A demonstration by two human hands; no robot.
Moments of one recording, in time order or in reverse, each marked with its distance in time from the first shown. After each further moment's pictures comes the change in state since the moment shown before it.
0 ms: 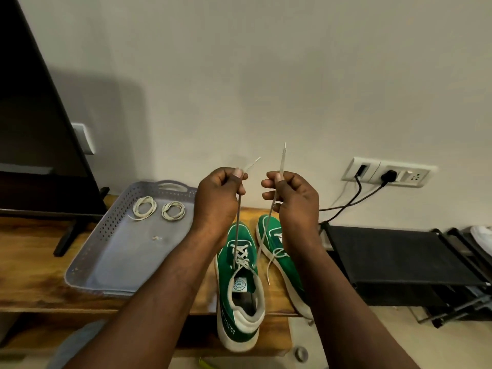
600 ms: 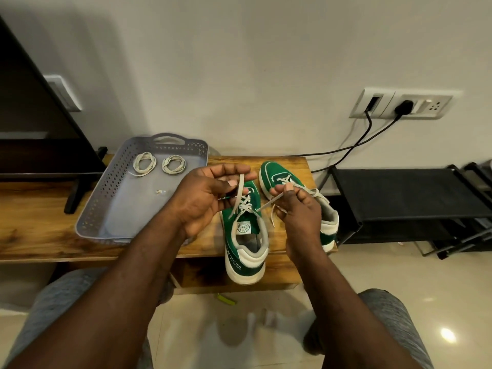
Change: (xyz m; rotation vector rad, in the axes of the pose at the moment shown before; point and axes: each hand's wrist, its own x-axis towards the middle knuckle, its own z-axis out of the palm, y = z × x) left_hand -0.044 -0.042 -0.043 -0.137 -0.441 -0.382; right_hand -0.061 0.101 -0.050 0.058 0.153 0.339
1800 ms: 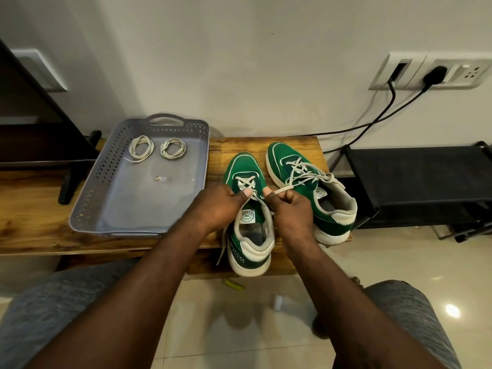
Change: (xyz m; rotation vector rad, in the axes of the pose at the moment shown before) left_hand 0.036 -0.056 -0.006 1.041 0.146 -0.237; right_hand 0.025 0.055 0.012 -0.196 -0.039 0.139
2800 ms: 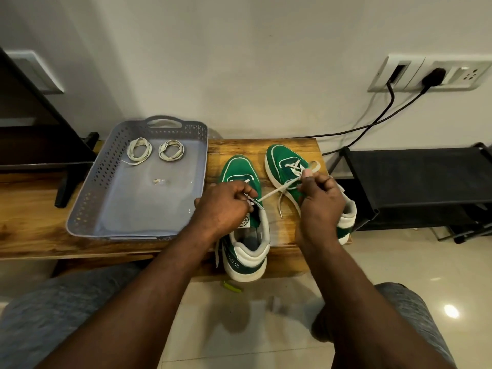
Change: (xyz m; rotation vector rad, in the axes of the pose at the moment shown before) left_hand 0.003 0.002 0.011 -0.154 0.098 0.152; right_hand 0.004 -0.035 -0.021 0.403 0.210 -0.108
